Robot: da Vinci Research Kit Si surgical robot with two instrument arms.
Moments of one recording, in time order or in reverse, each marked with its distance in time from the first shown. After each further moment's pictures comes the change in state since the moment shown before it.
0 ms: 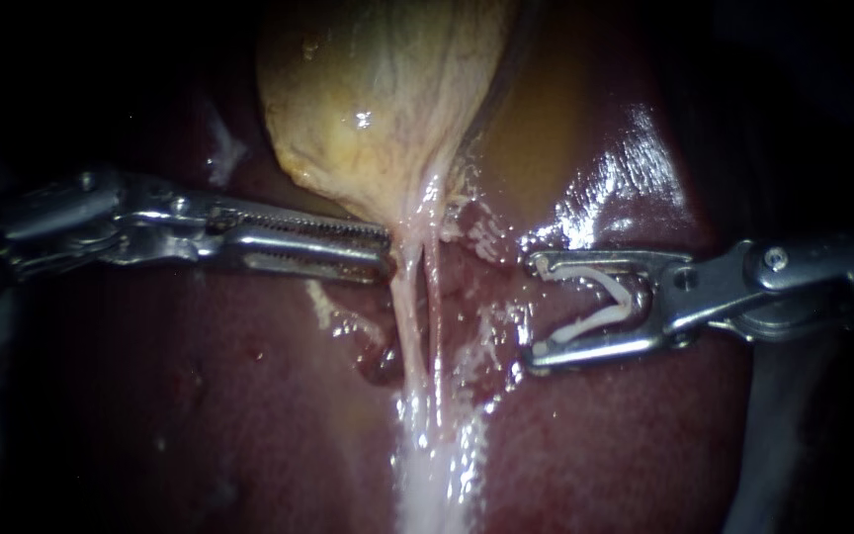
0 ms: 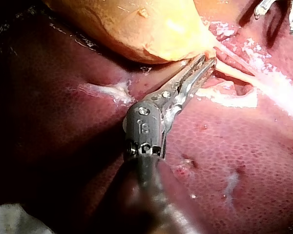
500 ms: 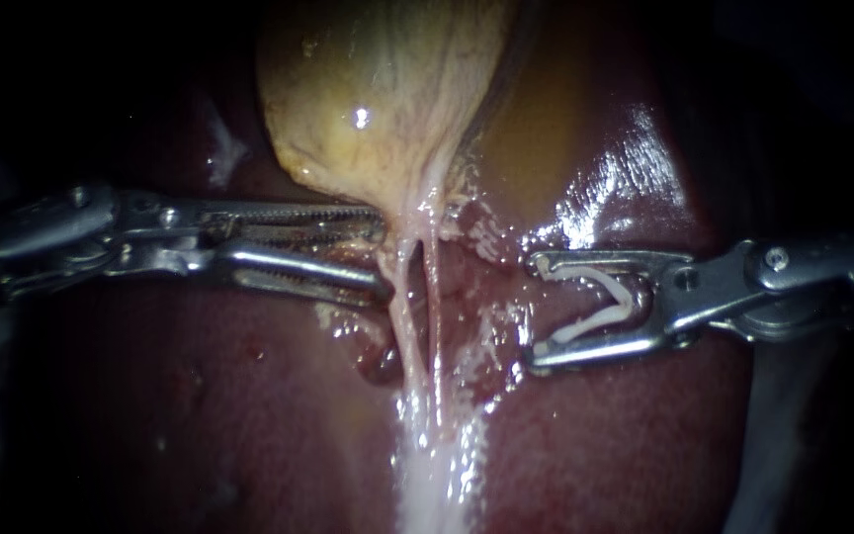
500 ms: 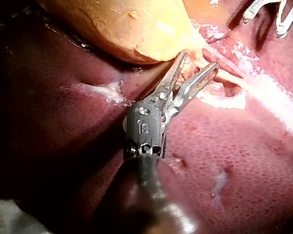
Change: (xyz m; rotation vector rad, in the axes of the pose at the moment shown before) right arm 0.000 0.000 0.000 0.000 0.000 0.000; left arm 0.001 0.001 0.000 0.025 0.009 -0.034
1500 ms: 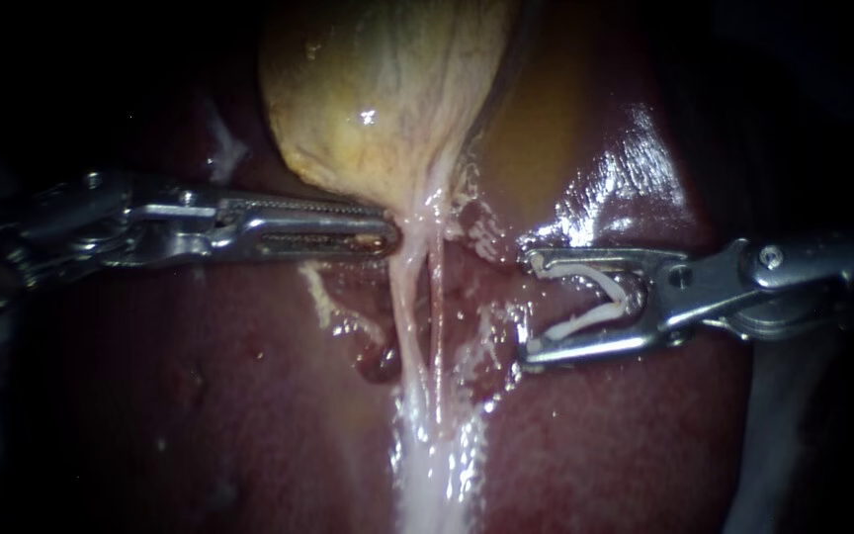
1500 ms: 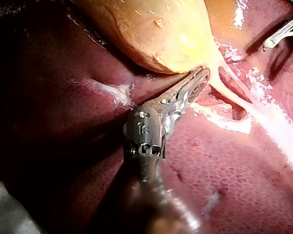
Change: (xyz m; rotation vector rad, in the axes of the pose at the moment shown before) right arm 0.000 0.000 0.000 -0.002 0.000 0.007; left arm -0.001 -0.001 0.000 0.050 -0.037 -0.177
